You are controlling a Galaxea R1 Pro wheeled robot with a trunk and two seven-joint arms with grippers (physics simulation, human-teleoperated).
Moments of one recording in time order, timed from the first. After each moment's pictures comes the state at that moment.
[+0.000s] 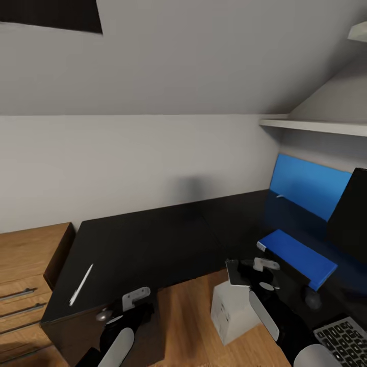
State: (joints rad) left arm -0.21 0.05 -0.47 -1.40 0.87 0.47 0.84; right arm -0.49 -0.11 0.29 -0.93 -0.45 0.17 -0.47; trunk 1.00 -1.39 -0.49
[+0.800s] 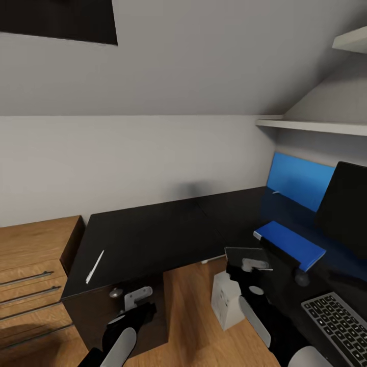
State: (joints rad) left arm -0.21 0.04 -0.47 -1.41 0.87 0.46 0.84; right arm -0.49 -0.09 0.40 -0.93 -0.46 0.11 -0.46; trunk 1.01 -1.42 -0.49
